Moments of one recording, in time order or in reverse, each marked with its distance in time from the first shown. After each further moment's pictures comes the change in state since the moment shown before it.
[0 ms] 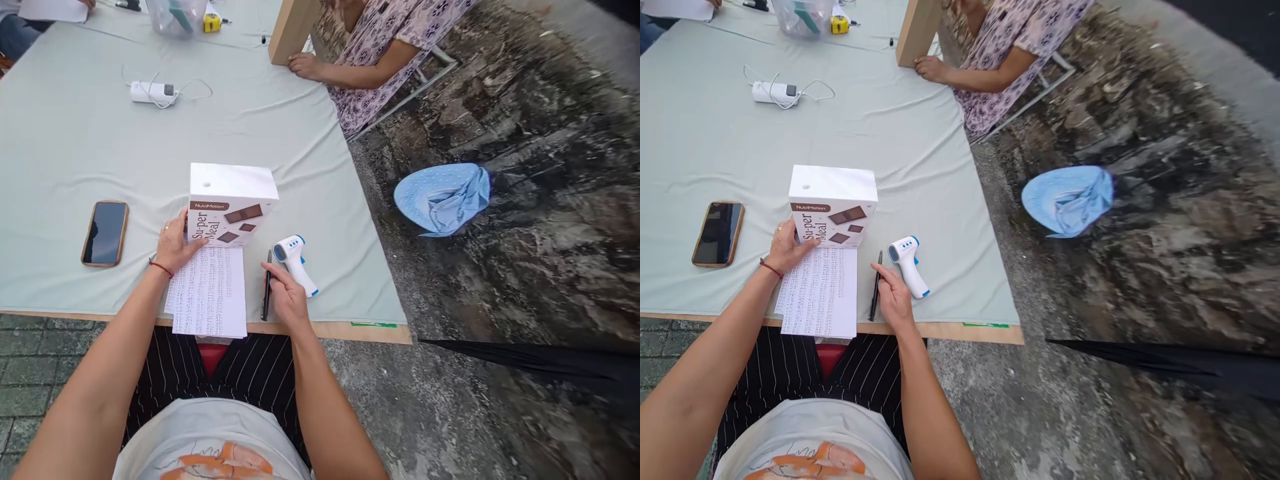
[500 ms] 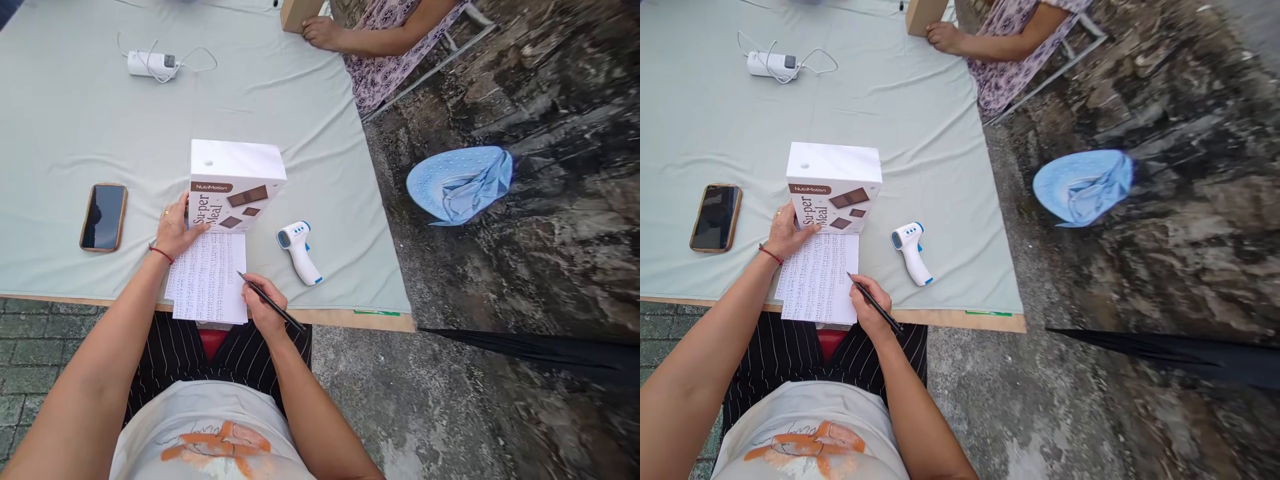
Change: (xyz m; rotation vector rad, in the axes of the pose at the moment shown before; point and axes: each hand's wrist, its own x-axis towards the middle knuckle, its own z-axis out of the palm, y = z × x) left_hand 0.002 -0.001 0.003 -0.015 0.016 0.023; right_hand -0.051 -0.015 0.039 0.177 0.056 0.129
